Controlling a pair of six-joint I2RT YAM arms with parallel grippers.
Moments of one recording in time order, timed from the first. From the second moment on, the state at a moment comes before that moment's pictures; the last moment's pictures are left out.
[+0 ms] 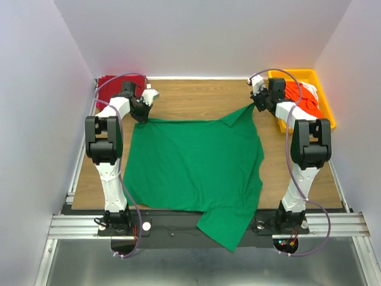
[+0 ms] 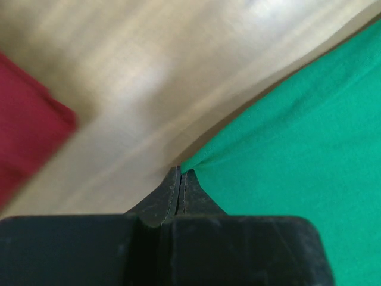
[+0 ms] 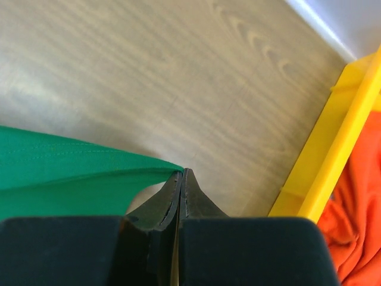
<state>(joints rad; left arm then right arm) -0.03 2.12 1.61 -0.56 0.36 0.57 0.03 1.99 1.45 -0.09 -0.26 -0.57</state>
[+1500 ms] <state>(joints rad) 0.03 2.18 1.82 -0.72 0.39 0.72 0.03 2.08 1.58 -0.07 -0.22 -0.56</state>
